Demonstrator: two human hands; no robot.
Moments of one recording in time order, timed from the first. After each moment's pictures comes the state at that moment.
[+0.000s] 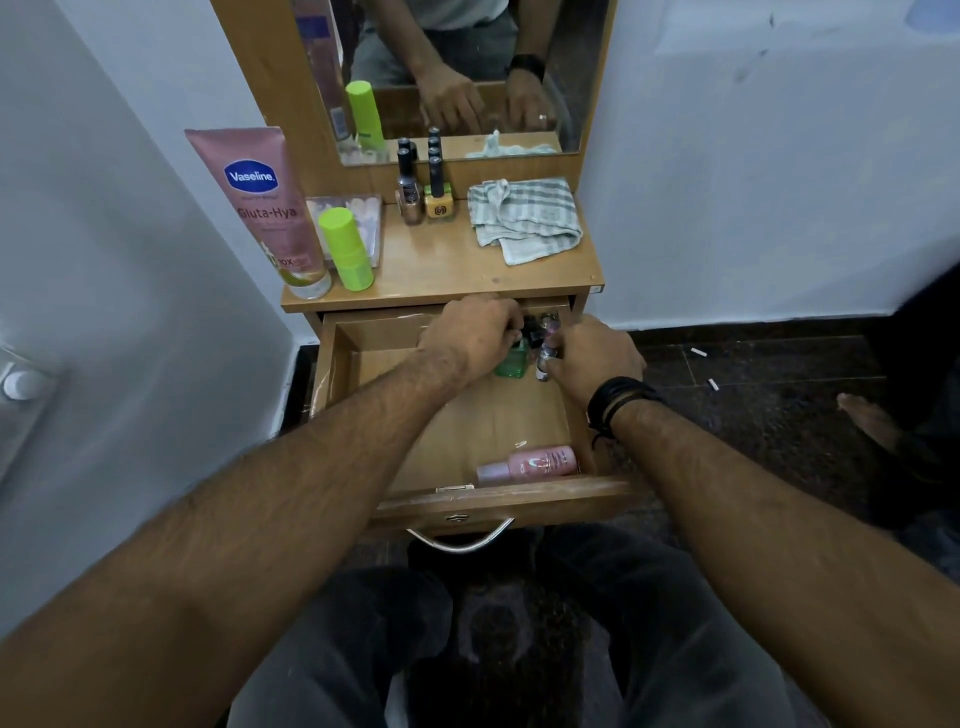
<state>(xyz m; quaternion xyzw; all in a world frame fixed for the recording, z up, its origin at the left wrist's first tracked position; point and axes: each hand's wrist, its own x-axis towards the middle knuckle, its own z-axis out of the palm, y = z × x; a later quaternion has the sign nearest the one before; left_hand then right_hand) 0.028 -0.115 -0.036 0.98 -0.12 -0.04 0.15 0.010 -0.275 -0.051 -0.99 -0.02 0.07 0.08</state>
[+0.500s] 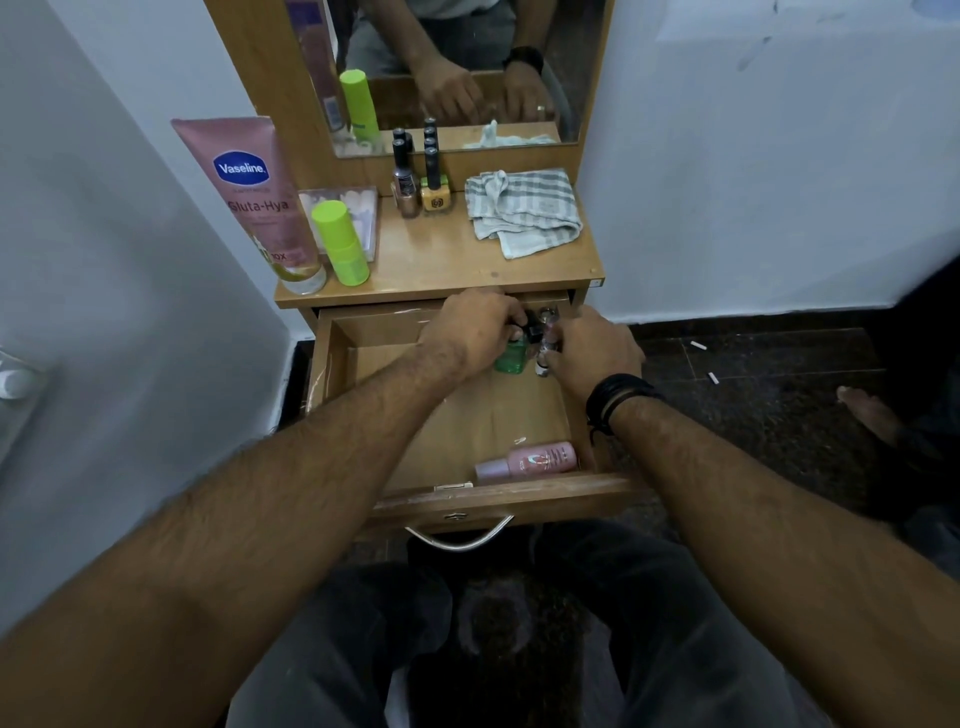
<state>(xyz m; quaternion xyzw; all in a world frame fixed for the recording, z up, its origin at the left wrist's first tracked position) 0.038 -0.115 -0.044 0.98 -0.15 -0.04 0.15 0.012 -0.274 -0.059 -1.00 -0.02 0.04 0.09</state>
